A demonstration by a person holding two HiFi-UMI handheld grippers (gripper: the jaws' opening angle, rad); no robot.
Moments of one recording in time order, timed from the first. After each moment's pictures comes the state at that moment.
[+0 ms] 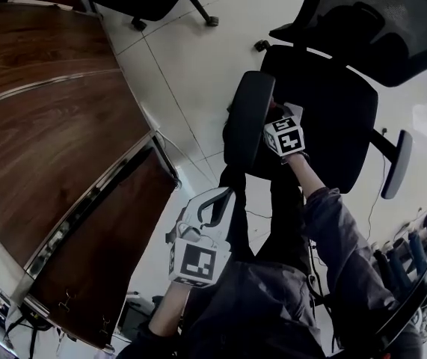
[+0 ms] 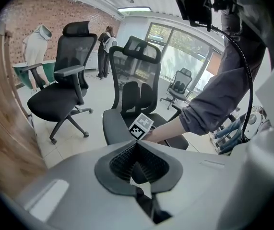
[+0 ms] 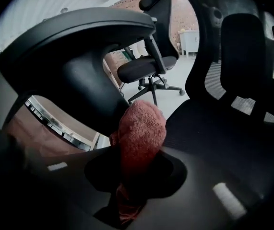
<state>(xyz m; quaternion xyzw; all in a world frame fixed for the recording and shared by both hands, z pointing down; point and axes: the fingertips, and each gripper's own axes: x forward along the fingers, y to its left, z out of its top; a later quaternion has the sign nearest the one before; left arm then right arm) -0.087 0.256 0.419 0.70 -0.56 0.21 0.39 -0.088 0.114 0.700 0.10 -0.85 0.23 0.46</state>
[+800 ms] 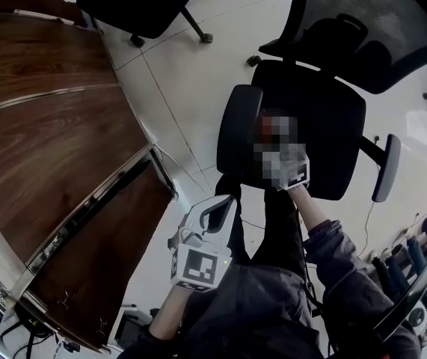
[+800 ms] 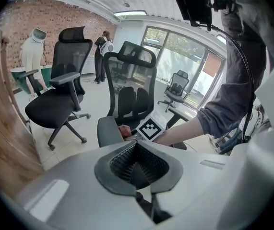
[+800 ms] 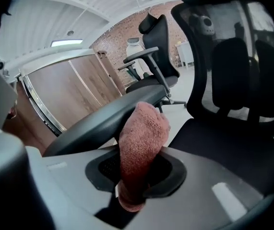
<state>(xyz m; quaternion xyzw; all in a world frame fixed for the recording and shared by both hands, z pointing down) -0.070 0.243 0.397 0.71 -0.56 0.21 0.37 -0.078 0.129 0.601 0.09 -0.89 0.27 0.37</state>
